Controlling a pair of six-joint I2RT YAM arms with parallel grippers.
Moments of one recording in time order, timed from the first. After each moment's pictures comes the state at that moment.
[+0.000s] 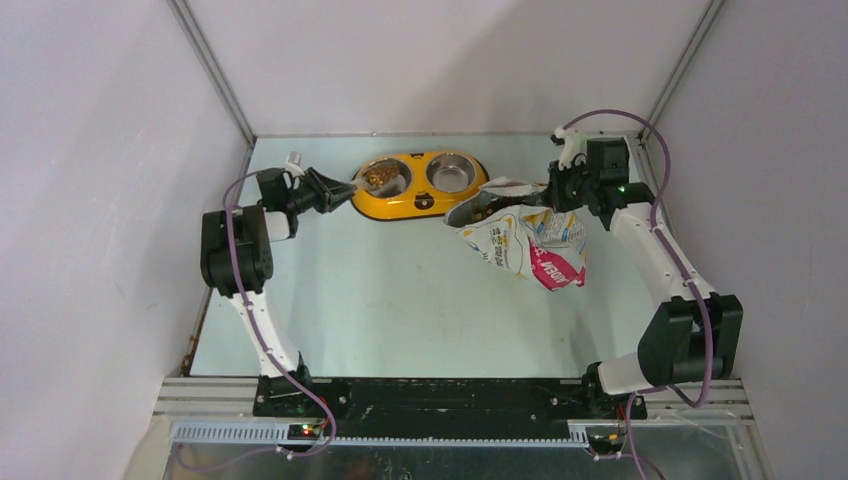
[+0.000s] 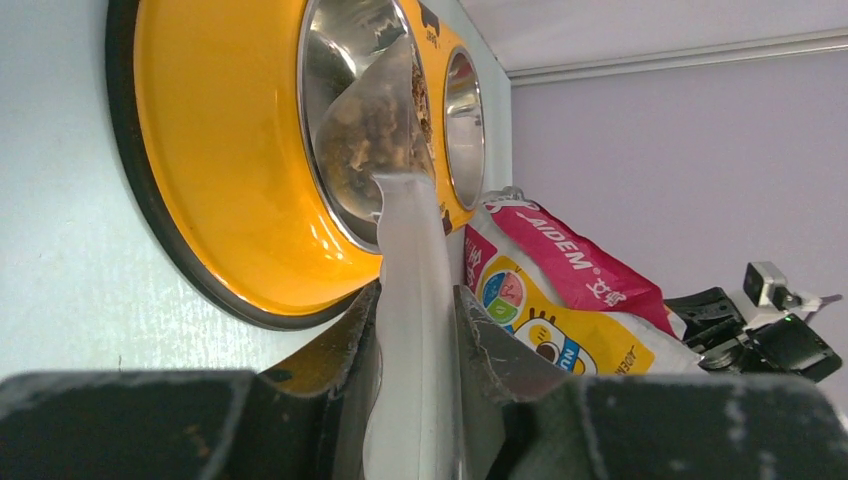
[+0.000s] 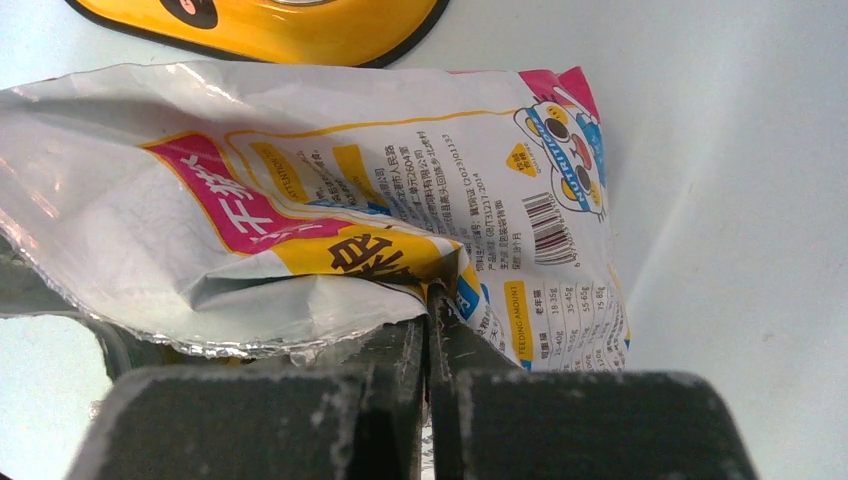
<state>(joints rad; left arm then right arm) 0.18 2.05 1.08 0.60 0.91 -0.99 0.10 1.45 1.22 -0.49 -0.31 -0.09</state>
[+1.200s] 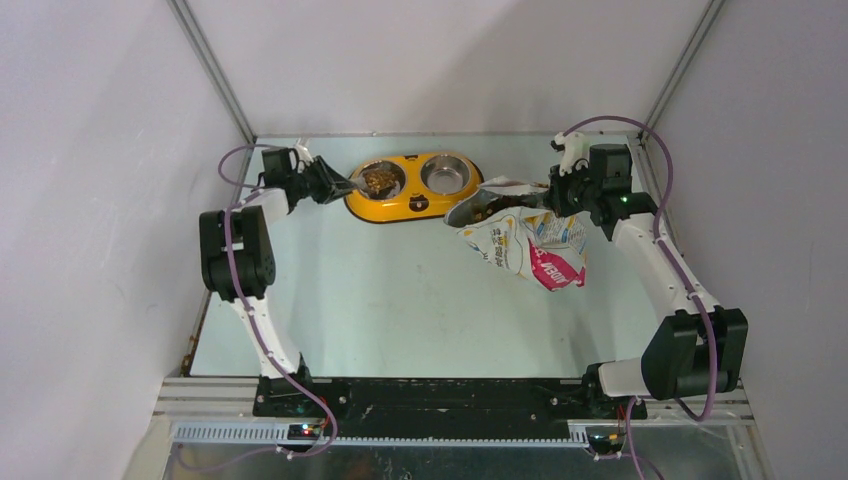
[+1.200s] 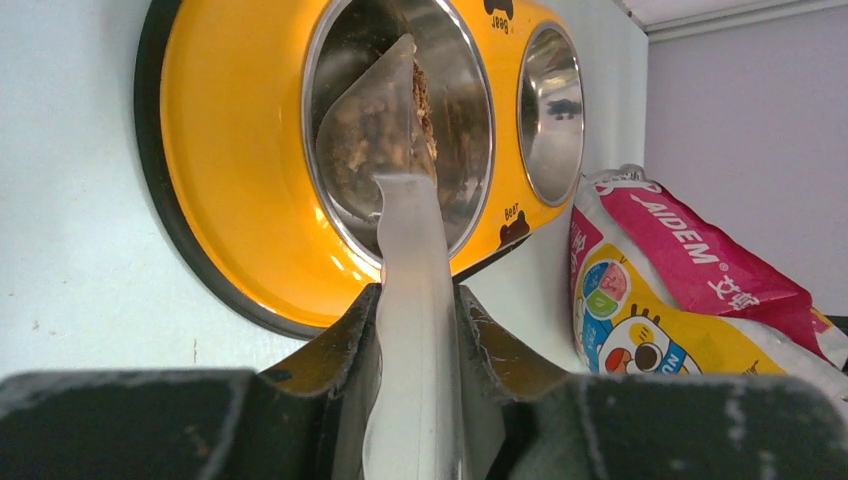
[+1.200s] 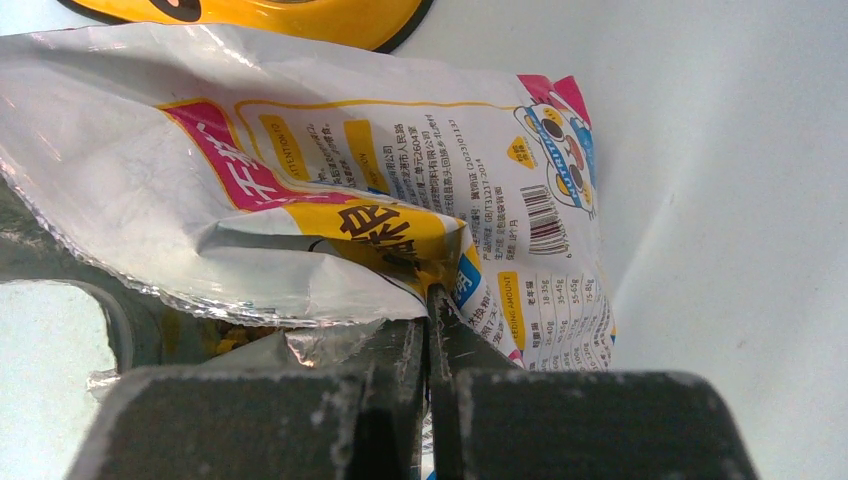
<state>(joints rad) 0.13 2.00 1.29 0.05 0.76 -0.59 0.11 1.38 1.15 -0.44 -0.31 -0.14</state>
